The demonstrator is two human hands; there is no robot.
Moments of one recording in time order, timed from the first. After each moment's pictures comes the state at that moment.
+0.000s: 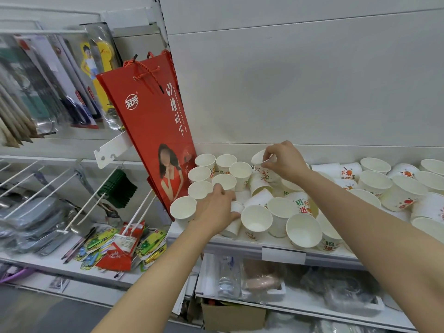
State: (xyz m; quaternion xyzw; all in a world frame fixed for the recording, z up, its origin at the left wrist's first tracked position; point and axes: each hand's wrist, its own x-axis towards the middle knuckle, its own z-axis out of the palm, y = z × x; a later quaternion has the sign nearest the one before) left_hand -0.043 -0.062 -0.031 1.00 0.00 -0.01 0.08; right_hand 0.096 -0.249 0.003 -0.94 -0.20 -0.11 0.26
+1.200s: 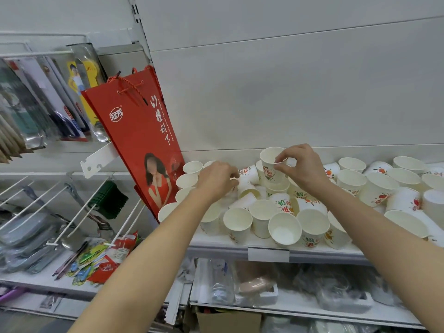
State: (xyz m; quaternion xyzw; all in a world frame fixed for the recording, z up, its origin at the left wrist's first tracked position) left_hand 0.026 -0.086 0.013 0.99 -0.10 0.11 0.08; right_hand 0.049 -0.325 0.022 -0.90 -0.17 -0.18 0.37
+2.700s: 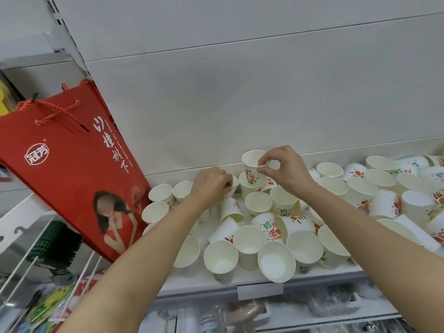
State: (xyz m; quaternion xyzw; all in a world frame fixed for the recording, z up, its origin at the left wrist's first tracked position) left_hand 0.135 -0.107 -0.025 0.95 -0.25 0.17 0.00; right_hand 0.092 -0.332 0.025 -0.90 -0.13 -0.18 0.37
